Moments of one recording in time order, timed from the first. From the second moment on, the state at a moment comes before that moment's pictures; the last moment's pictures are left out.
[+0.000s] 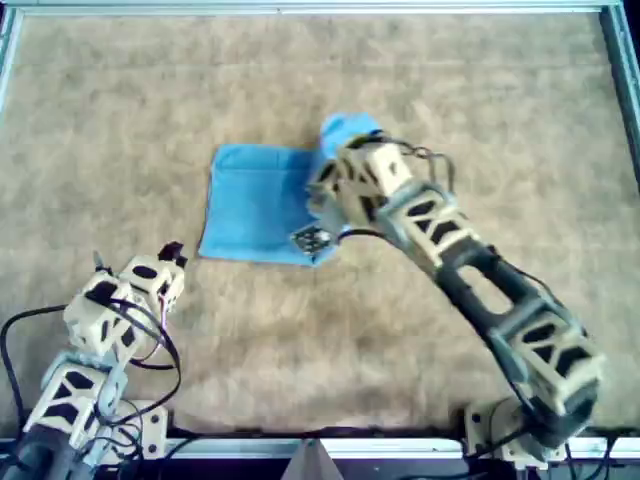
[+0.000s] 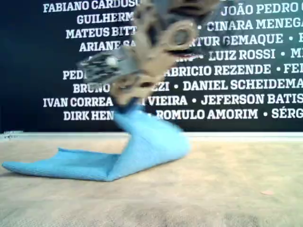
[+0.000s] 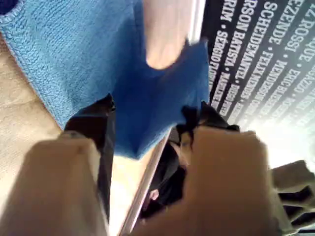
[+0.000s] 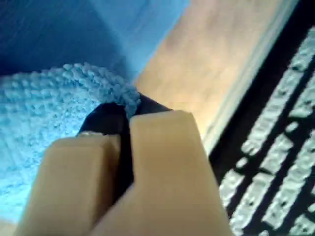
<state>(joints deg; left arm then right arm) -14.2 163.7 173.6 4.1 10.2 1.8 40.8 61.0 60.7 37.7 -8.2 -8.3</state>
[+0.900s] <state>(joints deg) -14.2 163.7 173.6 4.1 10.2 1.8 54.8 22.2 12.6 37.8 -8.5 -8.7</state>
